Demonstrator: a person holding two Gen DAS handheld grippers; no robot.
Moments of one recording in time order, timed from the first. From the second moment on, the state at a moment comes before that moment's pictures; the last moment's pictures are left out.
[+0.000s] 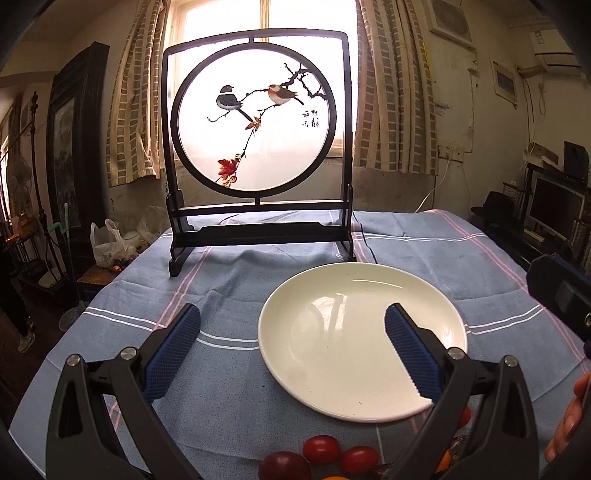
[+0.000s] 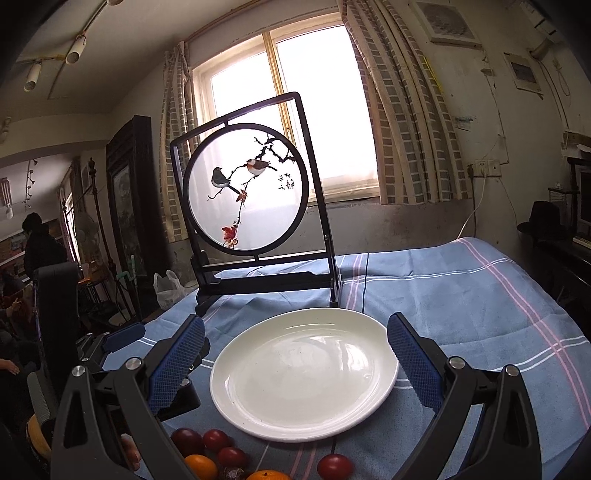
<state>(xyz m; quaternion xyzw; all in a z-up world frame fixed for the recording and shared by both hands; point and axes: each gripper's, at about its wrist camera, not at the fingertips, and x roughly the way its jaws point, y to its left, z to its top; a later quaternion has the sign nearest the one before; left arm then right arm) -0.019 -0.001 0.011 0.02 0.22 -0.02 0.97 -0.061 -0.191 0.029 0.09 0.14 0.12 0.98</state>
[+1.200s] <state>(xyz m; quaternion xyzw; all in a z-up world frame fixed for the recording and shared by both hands) -0.008 0.001 -0.003 0.04 0.27 0.02 0.96 -0.056 -0.169 0.019 0.06 0.20 0.15 0.97</state>
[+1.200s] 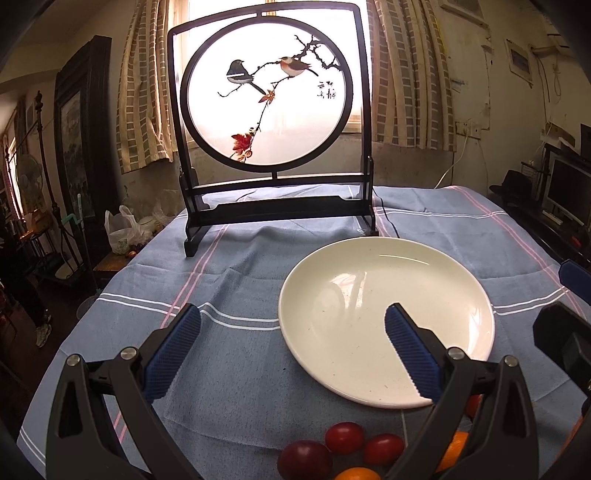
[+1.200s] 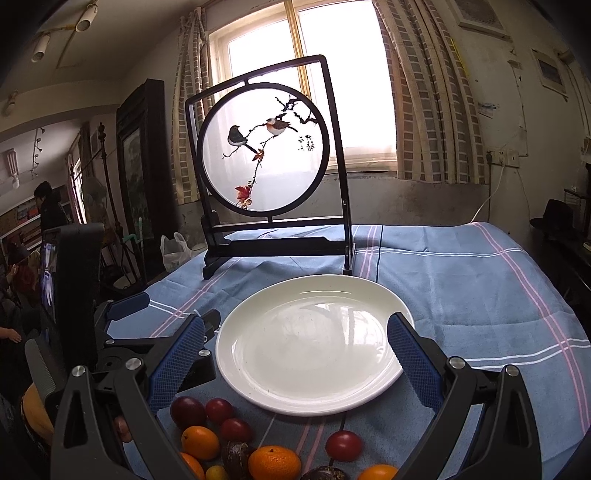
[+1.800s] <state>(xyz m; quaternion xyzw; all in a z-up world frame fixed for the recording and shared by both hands) -0.007 0.001 -0.003 0.04 0.27 0.01 0.96 -0.052 -0.166 0.017 0.05 0.21 0.15 0.96</state>
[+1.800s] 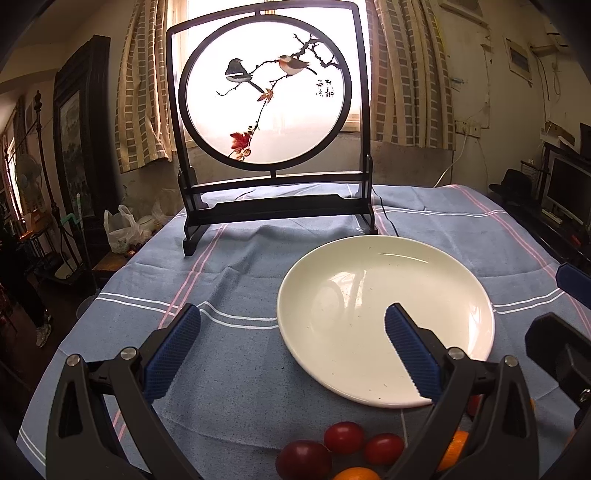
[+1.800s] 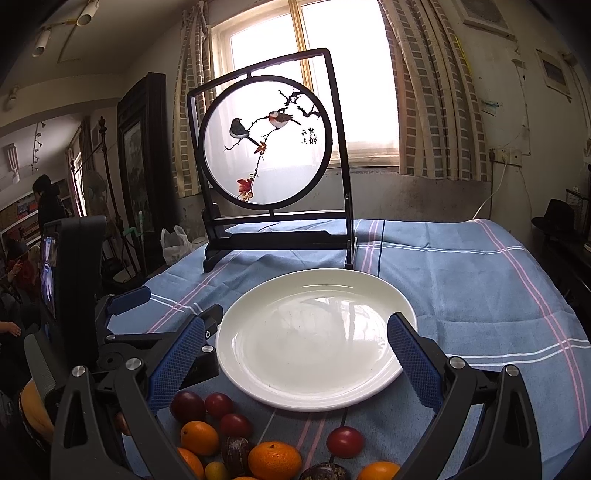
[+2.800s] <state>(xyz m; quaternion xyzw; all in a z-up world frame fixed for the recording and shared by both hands) -0.153 0.002 -0.078 0.19 0.41 -0.27 0.85 -0.154 -0.157 -0.066 -0.13 0.47 0.29 0.83</state>
